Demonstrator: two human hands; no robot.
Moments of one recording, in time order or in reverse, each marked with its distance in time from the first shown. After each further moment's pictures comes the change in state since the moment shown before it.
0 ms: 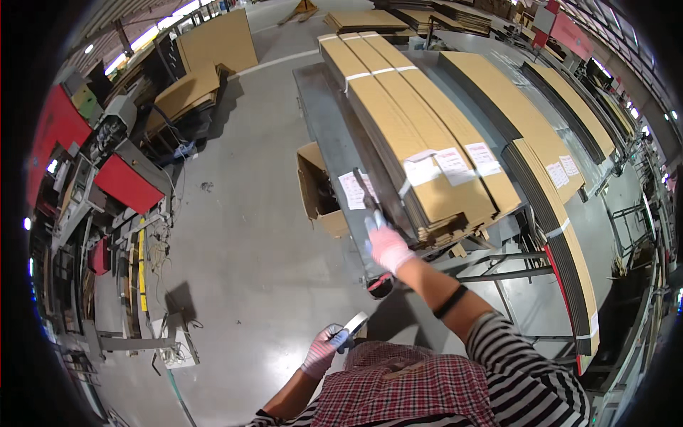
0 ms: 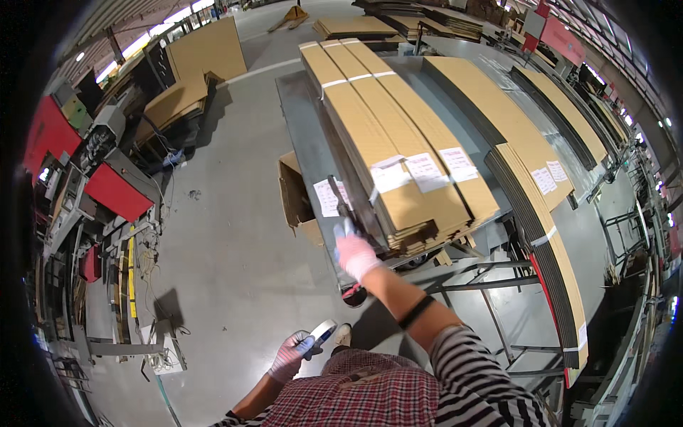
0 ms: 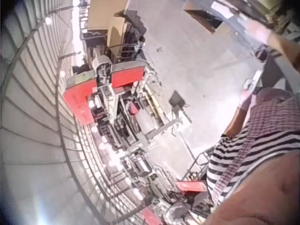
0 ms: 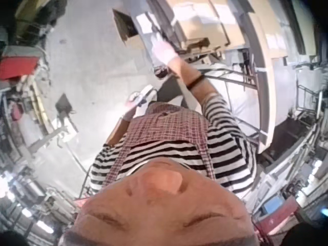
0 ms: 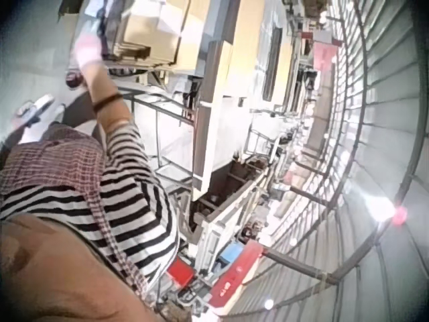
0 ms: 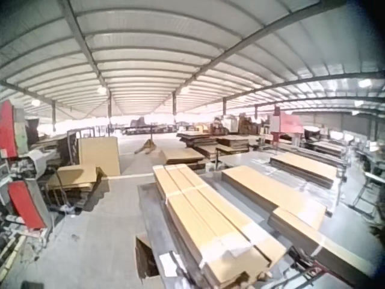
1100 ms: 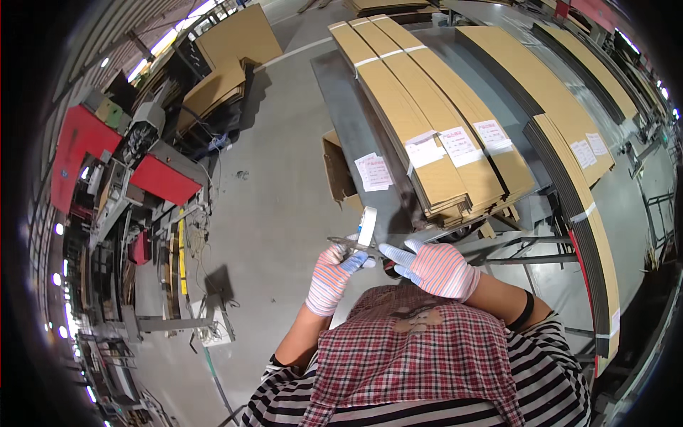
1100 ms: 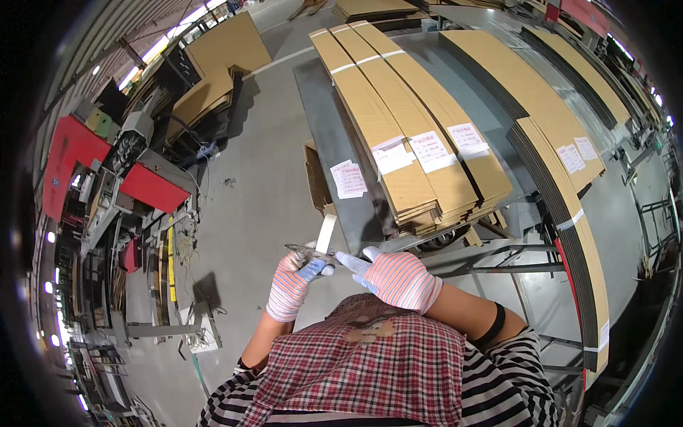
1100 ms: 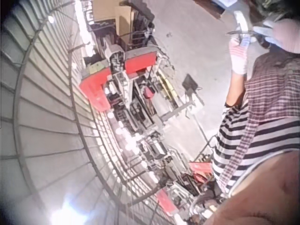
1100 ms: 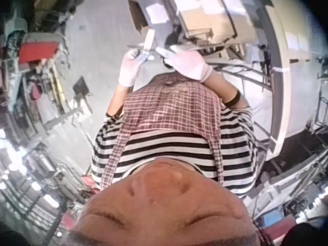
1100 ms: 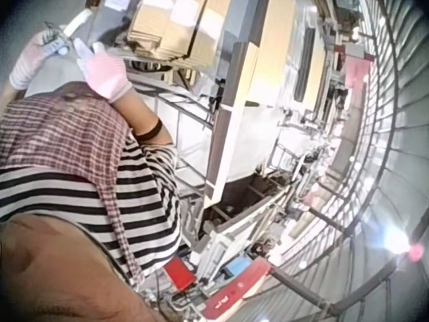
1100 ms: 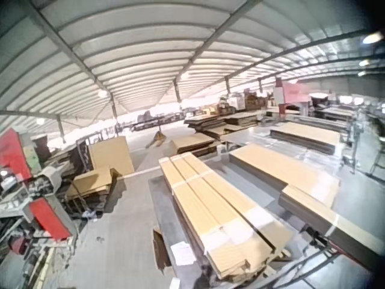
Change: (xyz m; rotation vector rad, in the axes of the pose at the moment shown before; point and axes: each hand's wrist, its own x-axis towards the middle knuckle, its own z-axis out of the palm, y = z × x) left_hand 0.037 0.166 0.103 0.331 0.083 0.366; right_hand -0.145 -0.004 -0.151 -0.041 -0.079 -0.533
